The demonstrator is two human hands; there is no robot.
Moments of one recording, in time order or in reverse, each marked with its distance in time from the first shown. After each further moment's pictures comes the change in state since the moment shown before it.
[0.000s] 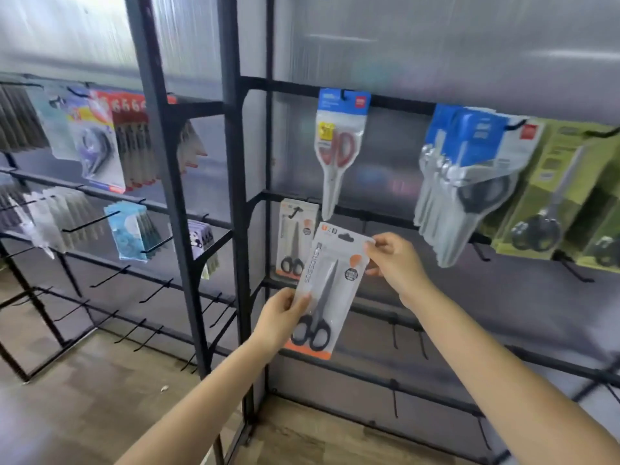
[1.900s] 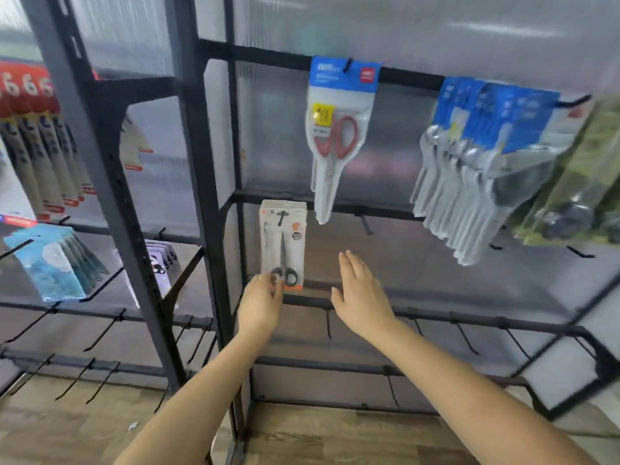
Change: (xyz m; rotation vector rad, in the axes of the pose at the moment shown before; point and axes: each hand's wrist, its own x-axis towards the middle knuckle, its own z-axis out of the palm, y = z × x) left_hand 0.126 -0.051 -0.023 0.446 0.093 0.100; right_hand 0.032 0.061 0.088 -0.989 -0.064 -0.133
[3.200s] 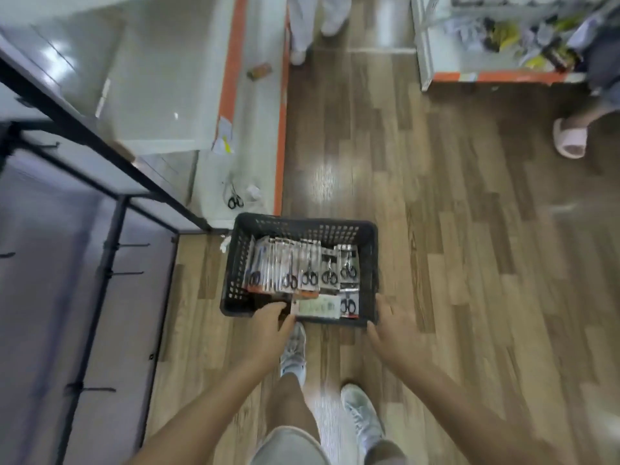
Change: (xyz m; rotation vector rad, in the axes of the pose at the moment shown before) left_hand -0.401 0.141 0.429 0.407 -1.673 0.924; right_hand -0.561 0.245 0.143 0.429 0.159 1.878
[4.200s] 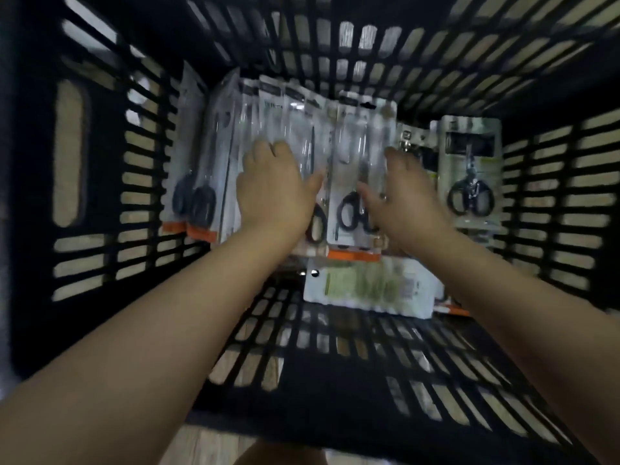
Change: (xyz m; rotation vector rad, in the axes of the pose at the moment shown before) left_hand 0.408 -0.254 0.255 0.434 0.124 -0.138; right_hand 0.404 0.091 0.381 -0.046 -0.110 -0.018
